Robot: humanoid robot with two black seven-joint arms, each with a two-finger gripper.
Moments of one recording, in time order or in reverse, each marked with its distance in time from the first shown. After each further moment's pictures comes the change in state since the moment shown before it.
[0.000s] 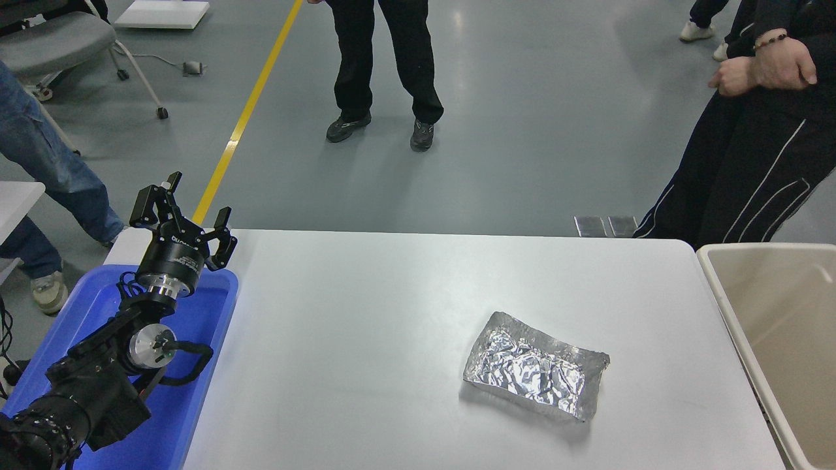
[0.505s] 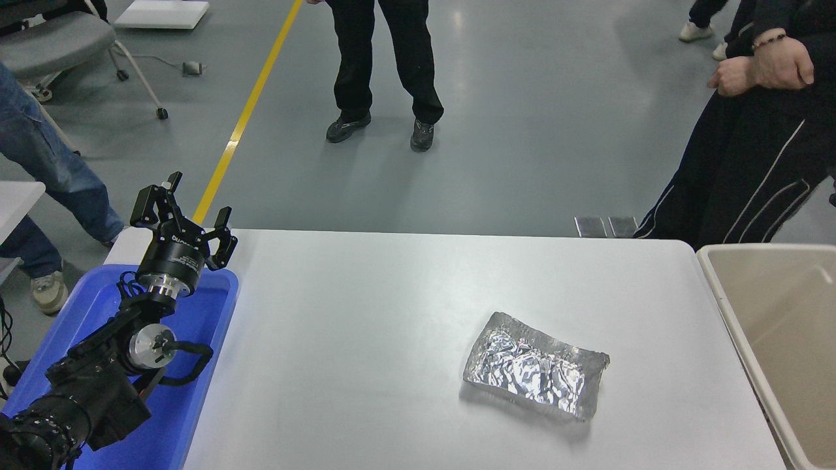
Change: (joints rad) left arm 0.000 0.000 0.000 0.000 0.000 0.000 0.000; right arm 0.060 -0.087 0.493 0.392 -0.001 0.005 0.023
